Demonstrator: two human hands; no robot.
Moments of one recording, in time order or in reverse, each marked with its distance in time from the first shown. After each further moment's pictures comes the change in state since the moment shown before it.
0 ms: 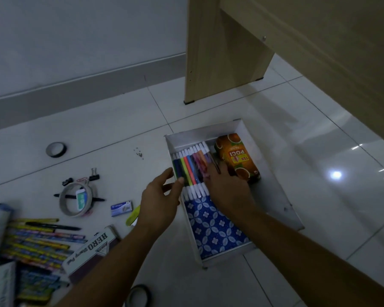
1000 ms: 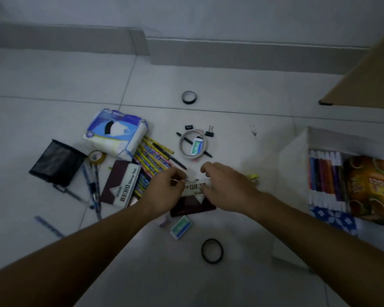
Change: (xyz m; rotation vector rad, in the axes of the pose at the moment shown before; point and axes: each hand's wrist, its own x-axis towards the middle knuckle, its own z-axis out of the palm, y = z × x) left_hand -0.084 -0.121 -0.174 0.179 0.222 -0.273; right_hand -0.016 -0.223 -0.012 0.240 -0.388 -0.693
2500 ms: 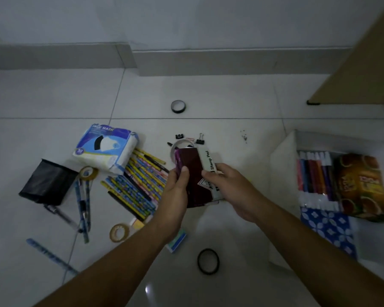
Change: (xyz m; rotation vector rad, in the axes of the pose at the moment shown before) left_hand -0.012 0.056 0.028 -0.841 0.059 -0.152; right_hand 0.000 0.008 -0.011 1.192 0.083 0.429
